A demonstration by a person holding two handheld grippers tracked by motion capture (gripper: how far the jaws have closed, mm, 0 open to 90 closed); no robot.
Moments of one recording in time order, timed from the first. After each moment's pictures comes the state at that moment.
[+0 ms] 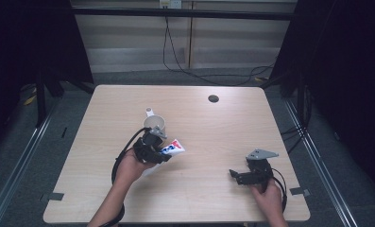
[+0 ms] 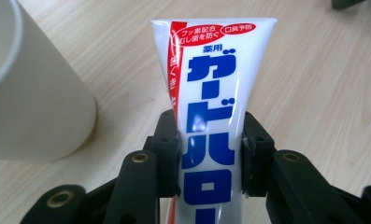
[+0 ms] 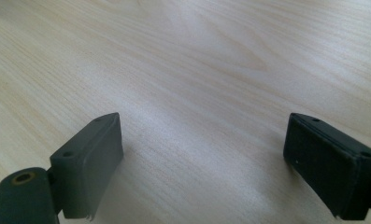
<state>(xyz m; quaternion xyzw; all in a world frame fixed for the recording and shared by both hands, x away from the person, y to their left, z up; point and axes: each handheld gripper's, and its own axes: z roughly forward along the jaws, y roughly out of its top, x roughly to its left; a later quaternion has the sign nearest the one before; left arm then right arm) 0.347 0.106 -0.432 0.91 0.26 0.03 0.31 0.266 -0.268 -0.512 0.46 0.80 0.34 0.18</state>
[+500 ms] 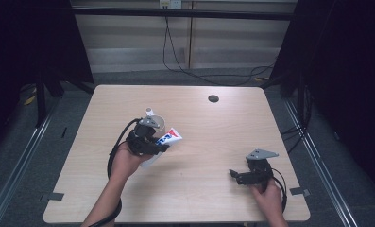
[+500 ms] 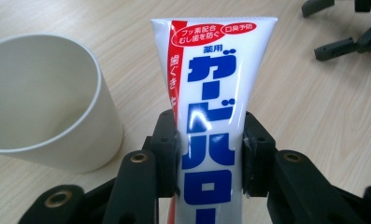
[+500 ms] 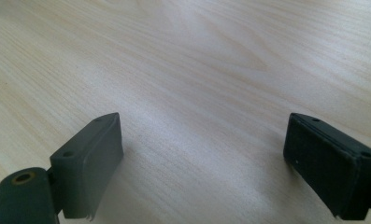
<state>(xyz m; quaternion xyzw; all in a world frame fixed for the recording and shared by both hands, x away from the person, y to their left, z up) 0.351 0.119 -0.403 0.89 0.28 0.04 0.36 0.266 -0.268 -0.512 0.46 0.80 0.34 0.18</state>
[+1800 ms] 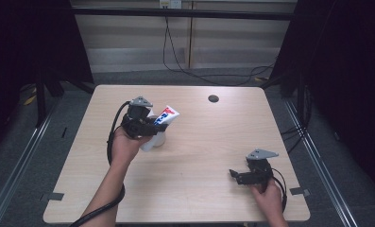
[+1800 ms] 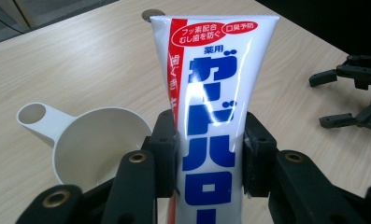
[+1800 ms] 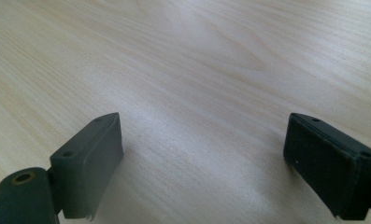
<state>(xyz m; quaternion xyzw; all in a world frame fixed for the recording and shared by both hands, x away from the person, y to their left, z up) 0.371 0.124 -0.363 0.84 0.33 0.08 0.42 0.266 -0.268 -0.512 0.46 0.80 0.34 0.18</state>
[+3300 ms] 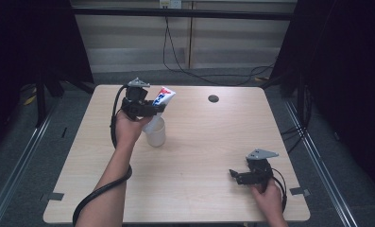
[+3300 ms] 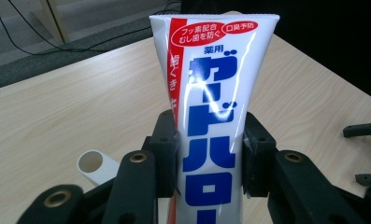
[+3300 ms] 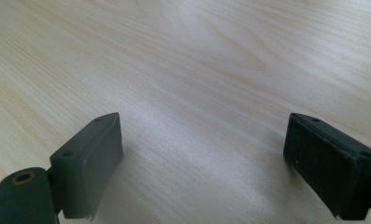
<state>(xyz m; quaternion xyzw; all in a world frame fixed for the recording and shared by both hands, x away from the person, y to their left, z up) 0.414 0.124 -0.346 0.81 0.37 0.11 0.44 0.266 -0.268 -0.512 0.46 0.80 0.34 0.18</state>
